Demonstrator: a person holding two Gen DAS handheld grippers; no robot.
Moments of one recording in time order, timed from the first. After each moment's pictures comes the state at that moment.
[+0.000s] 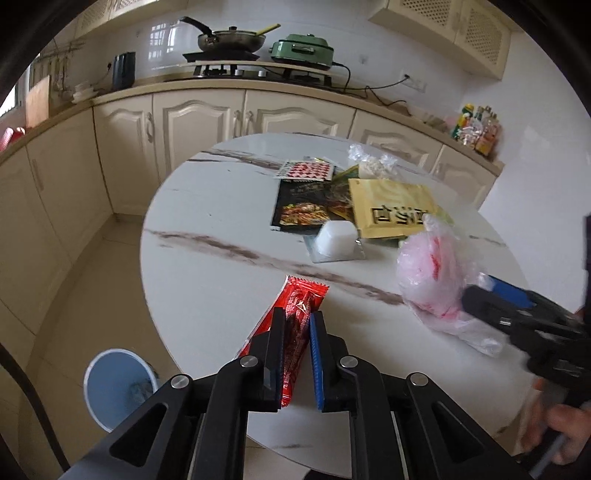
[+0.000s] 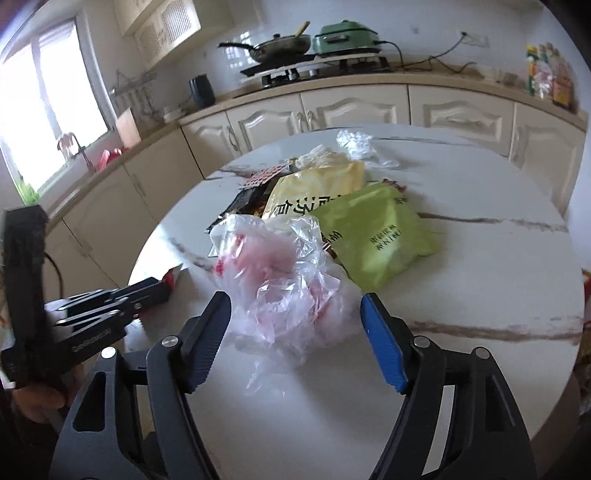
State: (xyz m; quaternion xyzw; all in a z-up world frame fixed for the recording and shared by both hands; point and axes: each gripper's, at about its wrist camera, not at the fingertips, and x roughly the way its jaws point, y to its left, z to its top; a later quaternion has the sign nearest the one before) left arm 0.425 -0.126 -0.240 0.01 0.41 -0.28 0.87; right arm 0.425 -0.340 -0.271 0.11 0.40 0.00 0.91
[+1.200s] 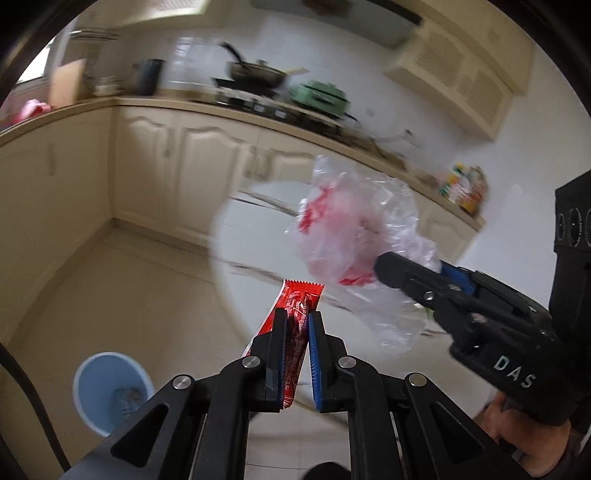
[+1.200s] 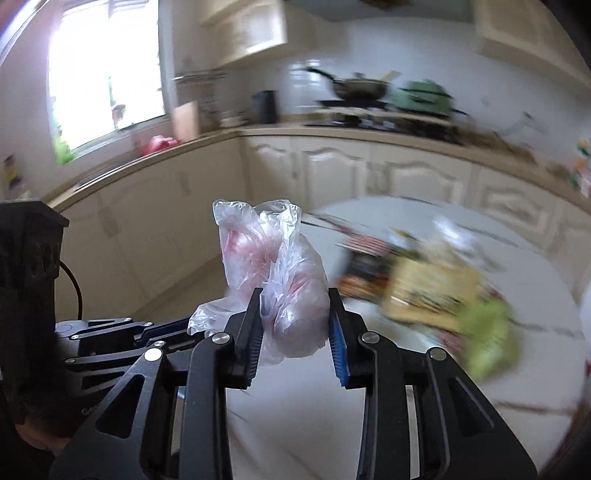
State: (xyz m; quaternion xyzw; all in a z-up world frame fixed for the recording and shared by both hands) left arm 0.412 -0.014 -0.196 -0.09 0.36 -0.26 0.89; right arm 0.466 -0.196 -0.214 0.01 0.33 0.09 0.94
